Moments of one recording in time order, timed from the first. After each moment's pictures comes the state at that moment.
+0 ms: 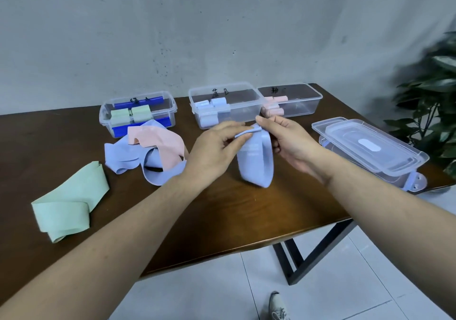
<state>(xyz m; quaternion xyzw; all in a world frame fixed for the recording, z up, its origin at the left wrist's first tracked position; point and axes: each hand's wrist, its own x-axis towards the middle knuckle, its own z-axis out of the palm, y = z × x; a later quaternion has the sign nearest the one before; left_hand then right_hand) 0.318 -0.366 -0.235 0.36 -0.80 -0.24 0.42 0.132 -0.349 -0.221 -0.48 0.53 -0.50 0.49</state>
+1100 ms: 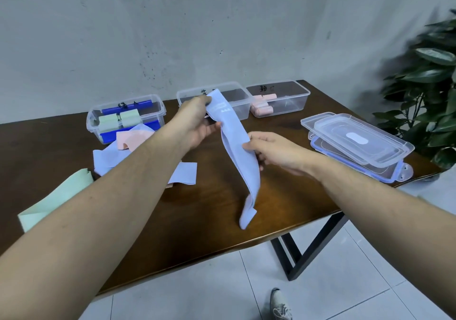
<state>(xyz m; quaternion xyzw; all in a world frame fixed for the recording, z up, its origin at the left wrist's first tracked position) 0.300 -0.416 -0.183 0.44 -0.41 -0.65 0.46 0.124 -0.336 -0.231 -0.60 0.57 -0.30 0.47</state>
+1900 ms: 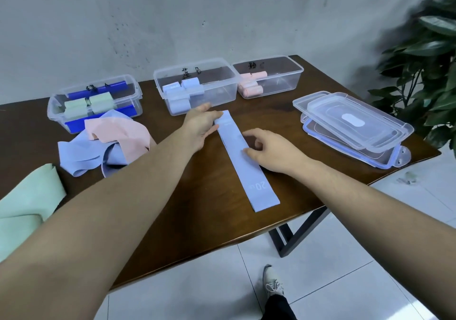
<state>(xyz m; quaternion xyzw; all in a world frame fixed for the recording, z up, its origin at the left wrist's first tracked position) 0.248 -0.467 -0.273 0.52 -0.44 -0.62 0.40 0.091 -0.348 -0.282 -0.66 0.70 -0.17 0.19</state>
